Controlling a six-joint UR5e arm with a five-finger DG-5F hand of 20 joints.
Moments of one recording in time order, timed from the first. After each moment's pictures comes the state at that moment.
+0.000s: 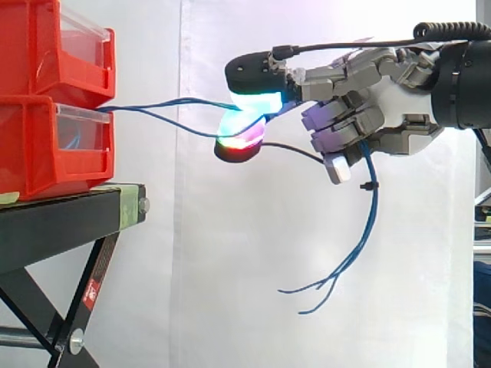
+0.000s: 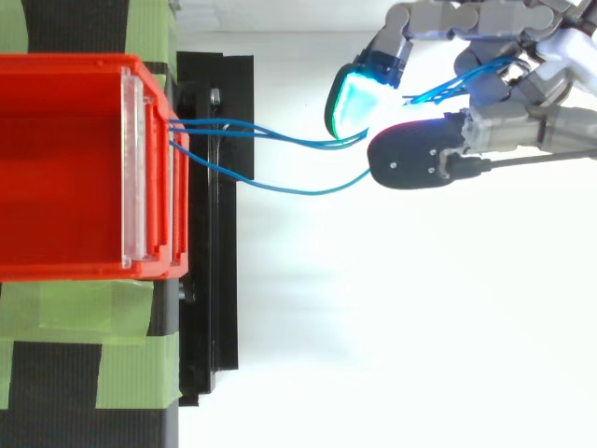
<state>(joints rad) 0.25 -1.82 -1.85 -2.49 -0.82 -0.51</state>
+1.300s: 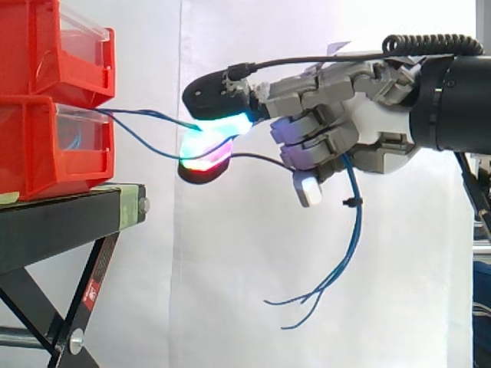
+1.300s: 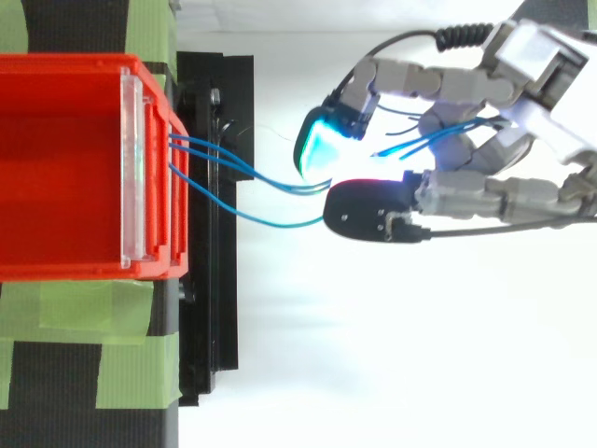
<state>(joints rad) 0.31 -1.89 -1.85 -2.35 -0.82 -0.60</state>
